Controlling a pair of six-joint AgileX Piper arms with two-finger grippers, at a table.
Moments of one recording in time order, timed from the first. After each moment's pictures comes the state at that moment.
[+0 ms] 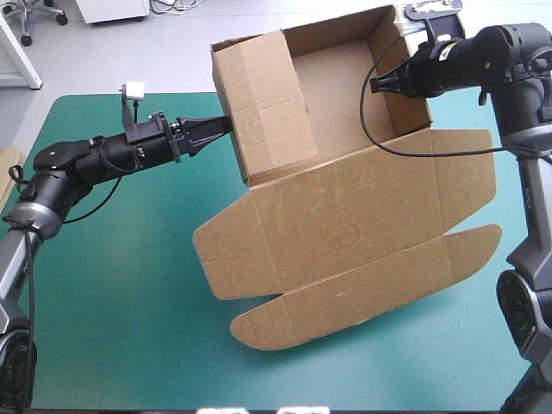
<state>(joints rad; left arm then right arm) -0.02 1.53 -1.25 -1.67 1.16 1.14 0.17 1.80 -2.27 0.19 1.24 -0.10</state>
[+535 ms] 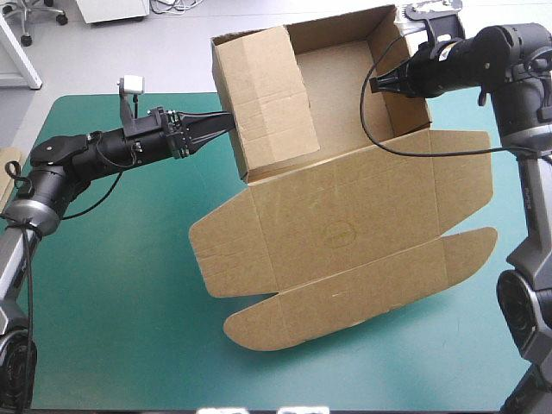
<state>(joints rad) -0.02 1.53 -1.30 -1.66 1.18 1.08 0.17 1.80 -2.26 0.19 1.24 -0.10</state>
